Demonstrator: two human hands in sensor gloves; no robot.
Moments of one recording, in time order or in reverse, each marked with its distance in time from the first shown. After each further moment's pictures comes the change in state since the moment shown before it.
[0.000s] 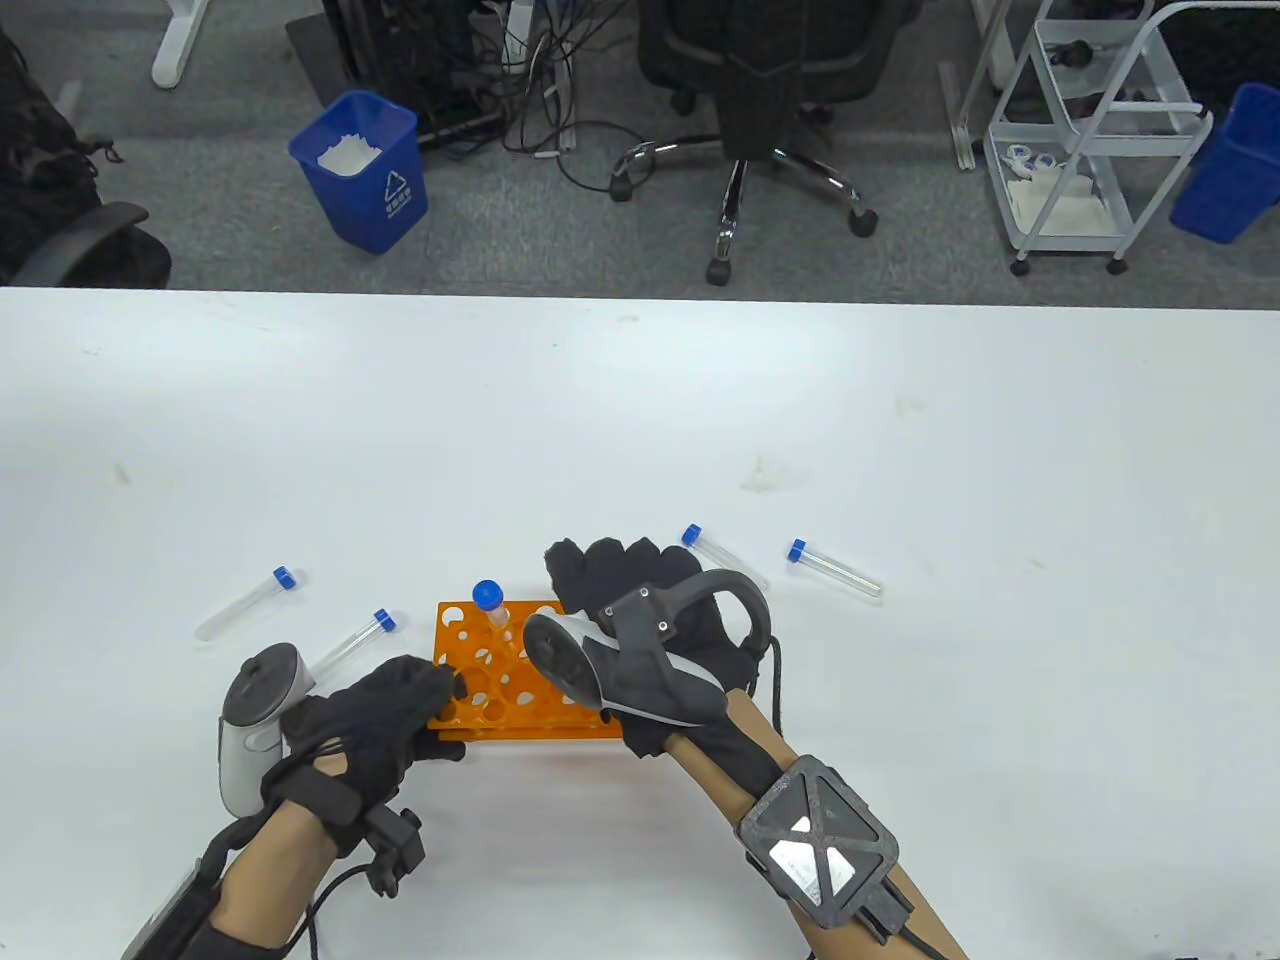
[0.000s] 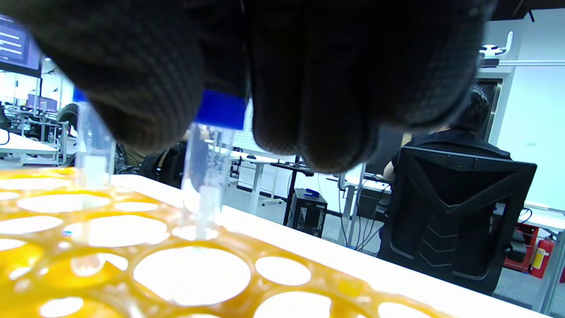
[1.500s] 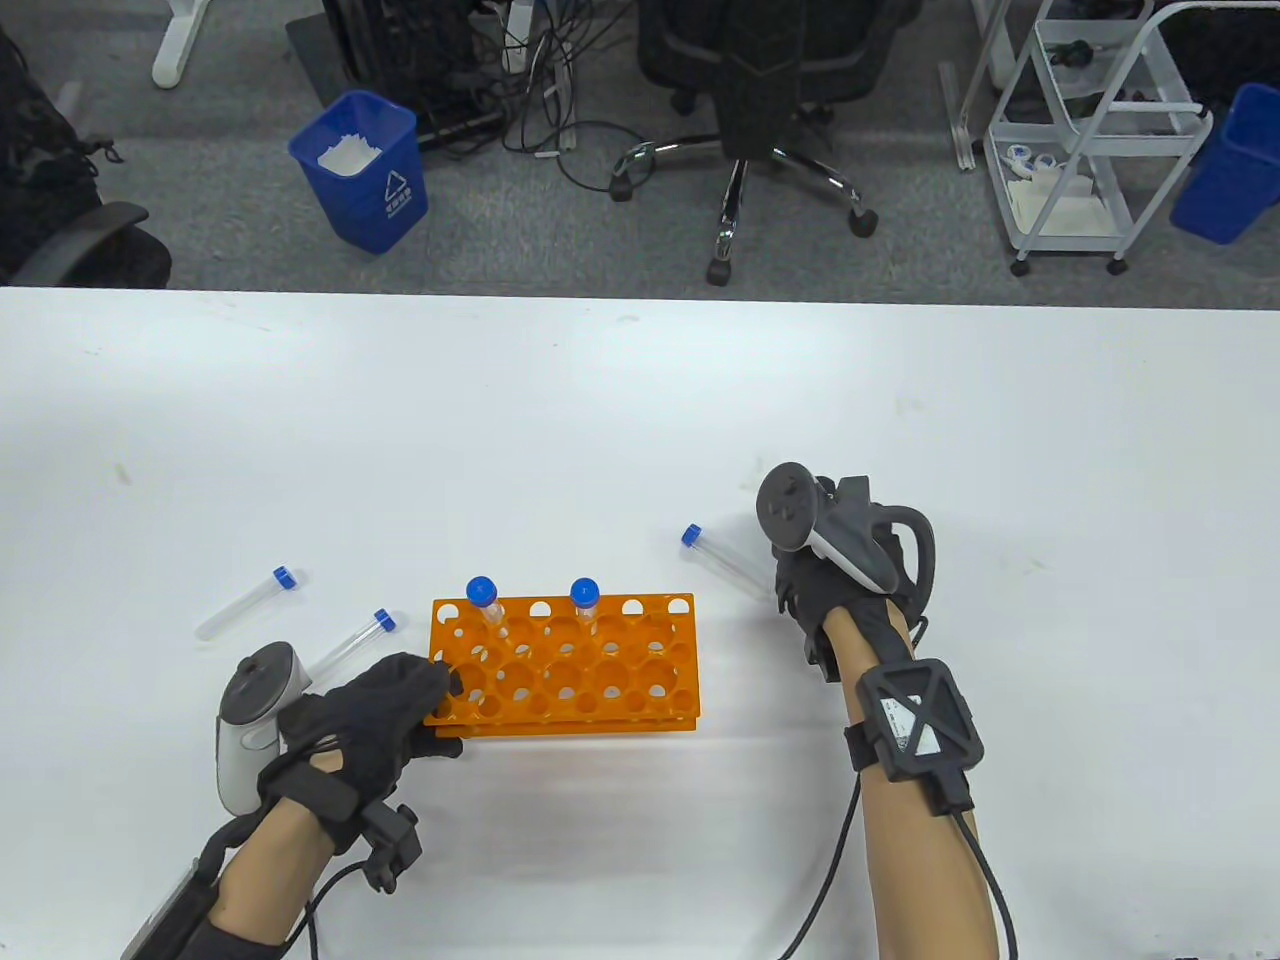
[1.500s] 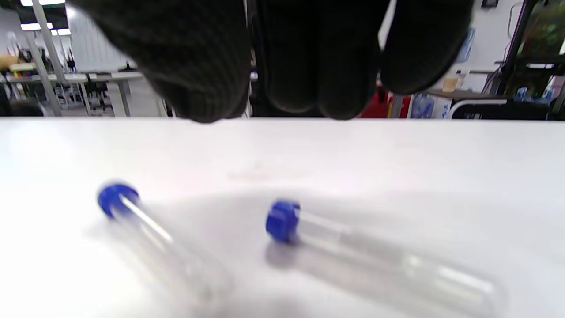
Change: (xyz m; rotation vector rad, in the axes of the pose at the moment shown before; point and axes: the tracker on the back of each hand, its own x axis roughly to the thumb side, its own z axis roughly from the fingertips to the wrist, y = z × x) left_hand 0.001 0.001 0.000 0.006 -0.002 0.019; right_hand -0.183 0.137 -0.010 0.346 0.452 -0.125
